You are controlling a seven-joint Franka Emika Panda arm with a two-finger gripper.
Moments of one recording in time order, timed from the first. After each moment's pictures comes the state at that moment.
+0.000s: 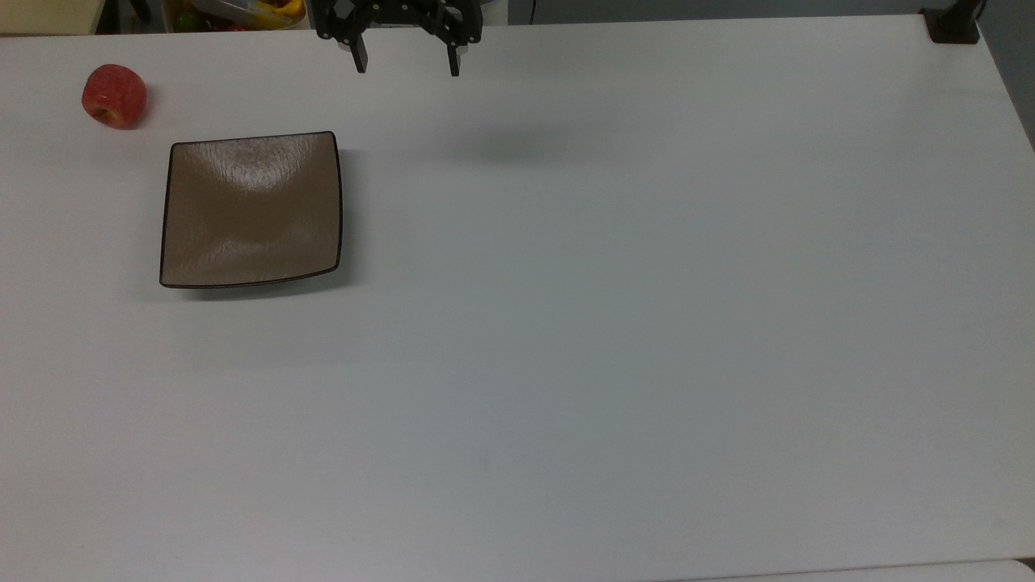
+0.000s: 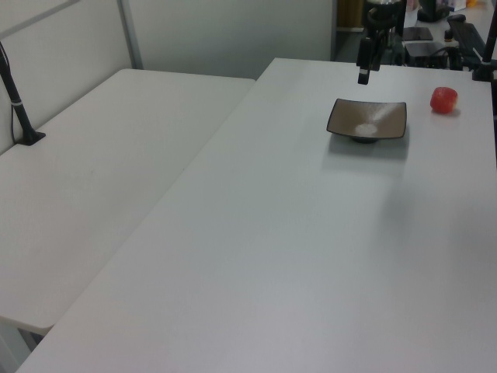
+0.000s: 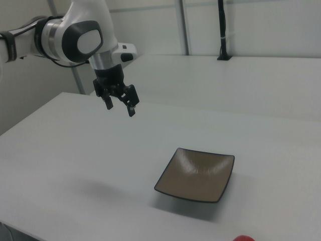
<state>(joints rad) 0.10 -0.02 -0.05 -1.77 0.04 1.82 0.03</state>
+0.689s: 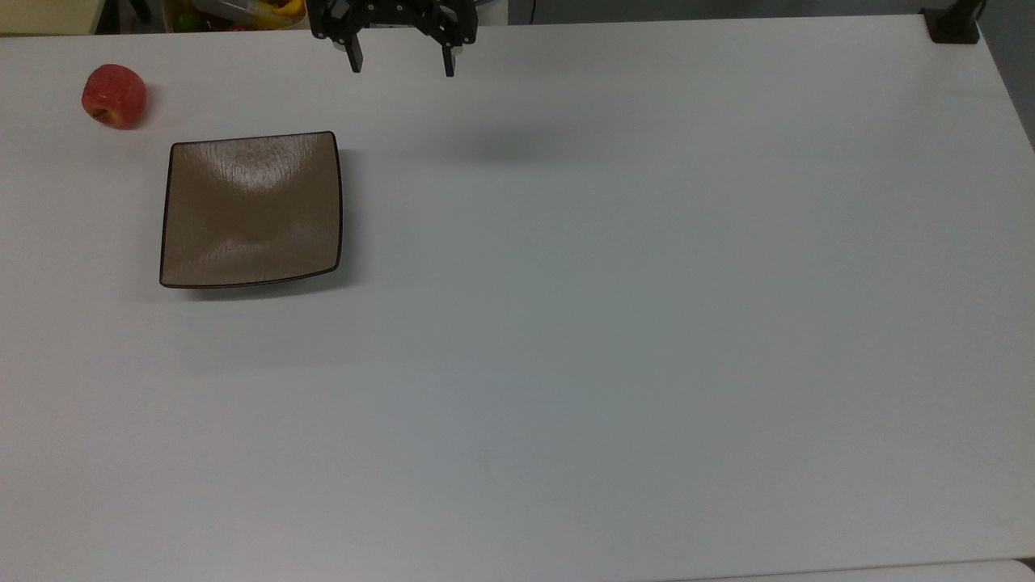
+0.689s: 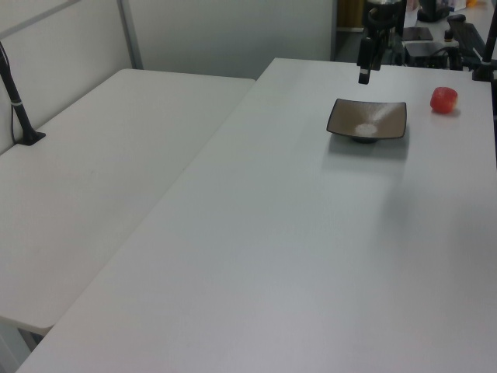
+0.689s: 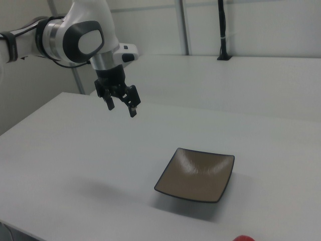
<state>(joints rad) 0.09 -0.02 -0.06 -1.77 0.04 1.82 0.03</state>
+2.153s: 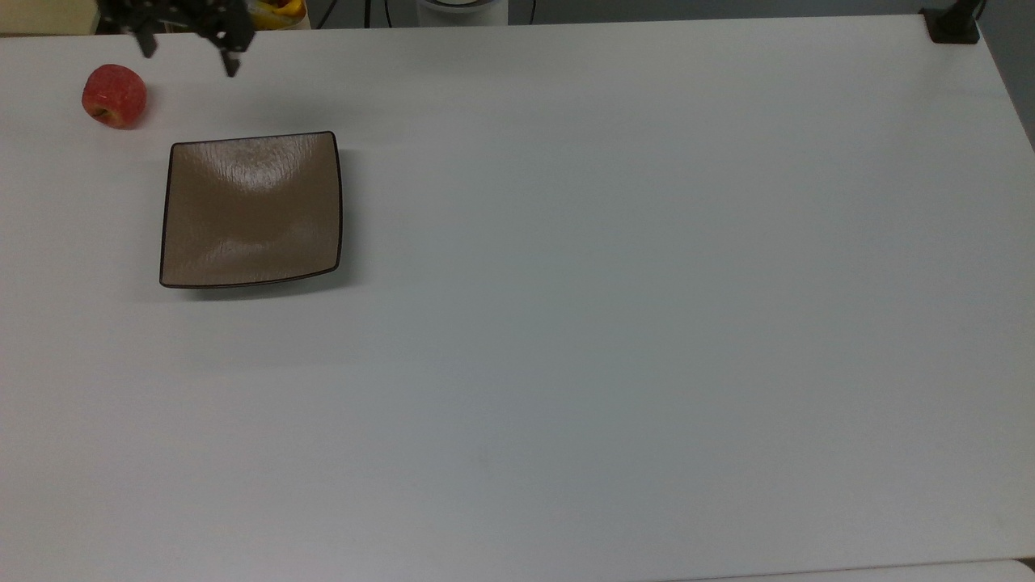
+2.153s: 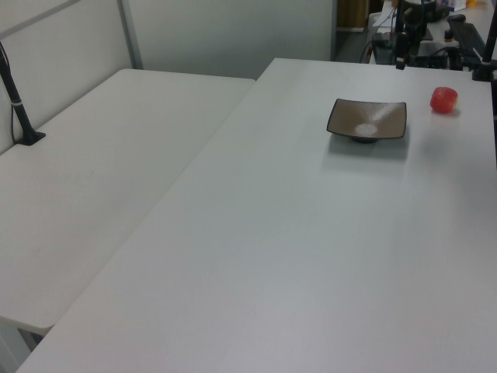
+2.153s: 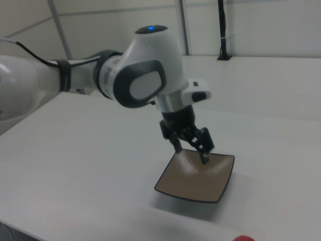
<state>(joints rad) -0.11 -0.01 -0.26 -1.91 -0.09 2.00 -0.20</state>
